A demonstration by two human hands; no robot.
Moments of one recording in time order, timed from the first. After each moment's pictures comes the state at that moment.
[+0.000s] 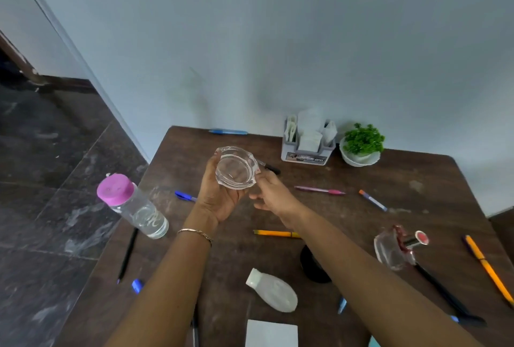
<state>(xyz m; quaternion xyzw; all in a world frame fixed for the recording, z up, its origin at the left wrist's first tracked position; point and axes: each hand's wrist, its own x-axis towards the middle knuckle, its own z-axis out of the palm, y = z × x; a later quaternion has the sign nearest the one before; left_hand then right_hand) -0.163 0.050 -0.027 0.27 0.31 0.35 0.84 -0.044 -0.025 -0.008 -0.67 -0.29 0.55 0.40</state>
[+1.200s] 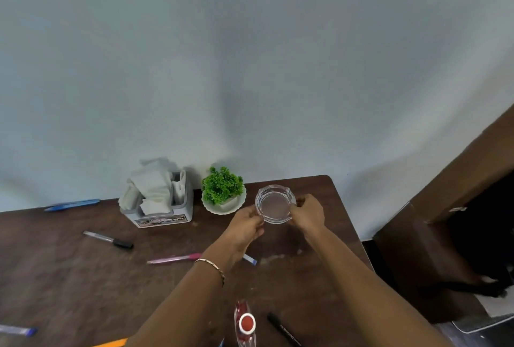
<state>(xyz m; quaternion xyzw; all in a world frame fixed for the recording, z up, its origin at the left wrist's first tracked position) 0.213 -0.068 -0.054 0.55 0.40 0.07 0.73 0.346 -0.148 -0.068 -0.86 -0.12 0.26 0.43</state>
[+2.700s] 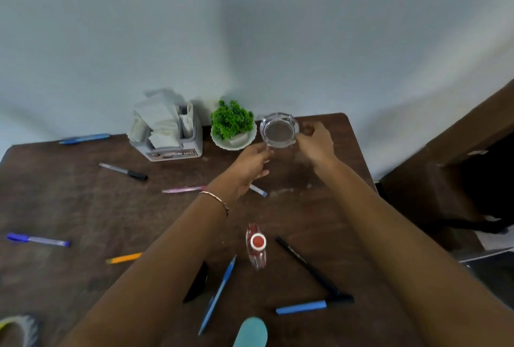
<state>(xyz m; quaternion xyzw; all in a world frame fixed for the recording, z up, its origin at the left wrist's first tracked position) 0.206 -0.067 -0.039 0.57 0.42 0.05 0.71 0.349 -0.131 -0.060 -0.85 -0.16 0.26 0.43</state>
